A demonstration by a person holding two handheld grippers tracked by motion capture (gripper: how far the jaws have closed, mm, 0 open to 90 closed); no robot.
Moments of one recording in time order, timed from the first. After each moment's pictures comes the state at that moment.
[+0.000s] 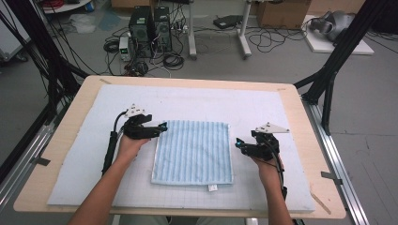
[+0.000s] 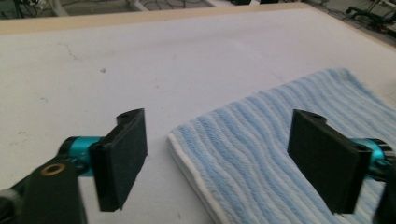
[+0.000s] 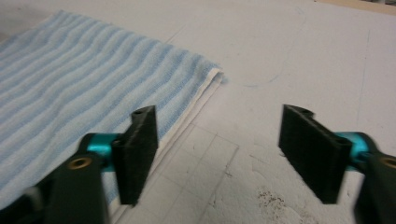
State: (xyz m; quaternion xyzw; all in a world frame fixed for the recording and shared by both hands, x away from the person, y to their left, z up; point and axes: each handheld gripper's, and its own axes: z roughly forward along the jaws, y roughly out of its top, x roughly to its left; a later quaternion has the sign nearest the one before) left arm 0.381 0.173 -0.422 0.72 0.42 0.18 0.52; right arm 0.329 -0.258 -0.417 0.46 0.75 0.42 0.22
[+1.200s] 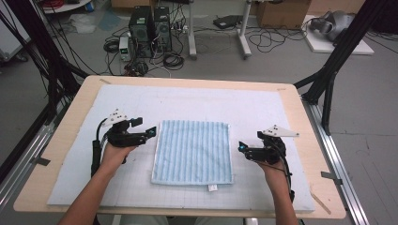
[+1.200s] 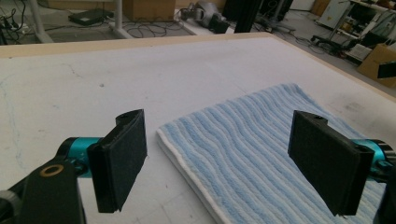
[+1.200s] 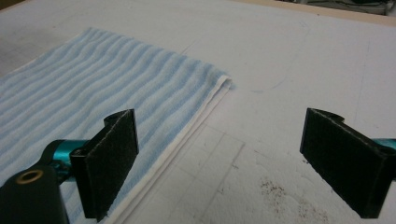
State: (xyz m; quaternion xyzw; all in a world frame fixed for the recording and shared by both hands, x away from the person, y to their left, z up) left arm 0.354 0.205 -0.408 0.70 0.40 0.16 0.56; right arm 0.316 -0.269 -0.409 0.45 0.74 0.45 0.21
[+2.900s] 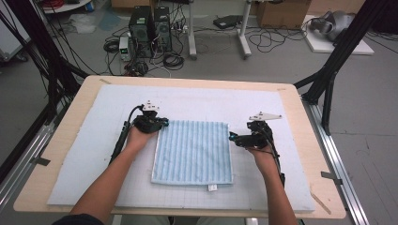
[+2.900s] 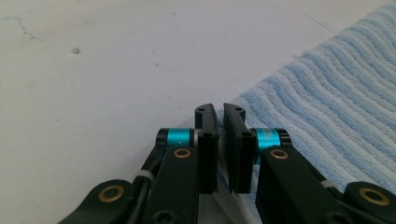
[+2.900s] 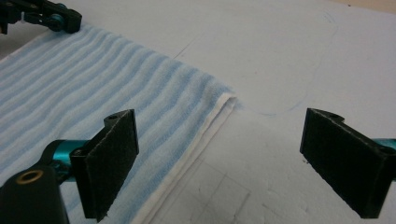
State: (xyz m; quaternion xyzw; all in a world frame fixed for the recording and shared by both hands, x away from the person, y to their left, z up) left arm 0.437 0.152 -0.452 0.80 0.40 0.16 0.42; right arm 0.369 -0.246 -0.413 0.44 0.77 0.42 0.18
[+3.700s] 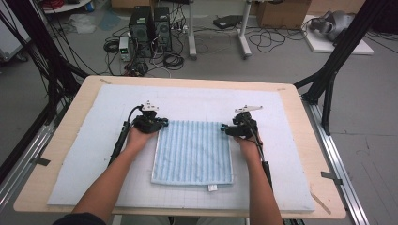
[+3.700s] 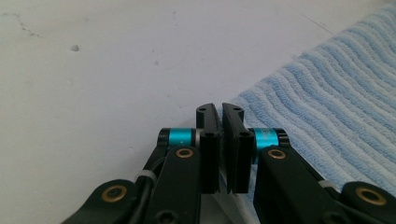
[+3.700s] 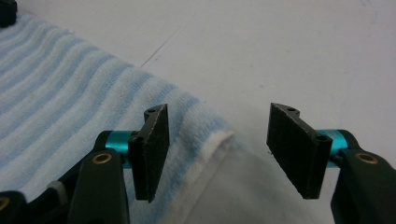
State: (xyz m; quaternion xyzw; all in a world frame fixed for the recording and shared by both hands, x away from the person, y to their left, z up) left arm 0.436 0.153 -0.452 0.80 0.40 0.16 0.43; right arm 0.425 -0.214 -0.443 0.46 0.79 0.38 0.17
